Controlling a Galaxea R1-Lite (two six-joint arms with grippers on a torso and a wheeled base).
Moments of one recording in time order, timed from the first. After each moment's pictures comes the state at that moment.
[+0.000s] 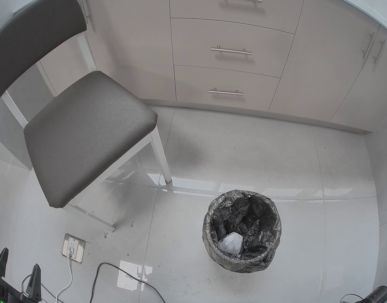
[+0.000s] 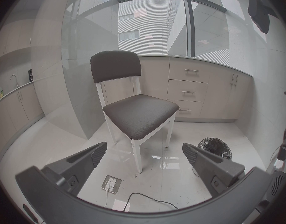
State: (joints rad) left arm 0.00 0.02 -0.02 0.00 0.00 0.00; right arm 0.01 0.02 -0.60 0.43 -0.22 0.11
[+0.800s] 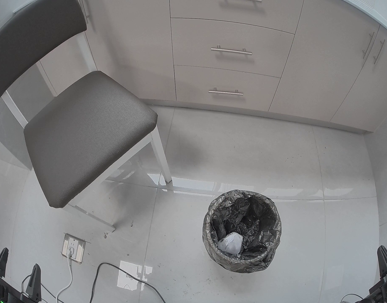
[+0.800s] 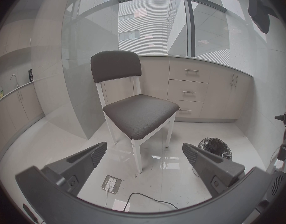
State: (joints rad) left arm 0.00 0.02 -0.02 0.00 0.00 0.00; right arm 0.00 0.01 -0.02 0.01 0.01 0.00
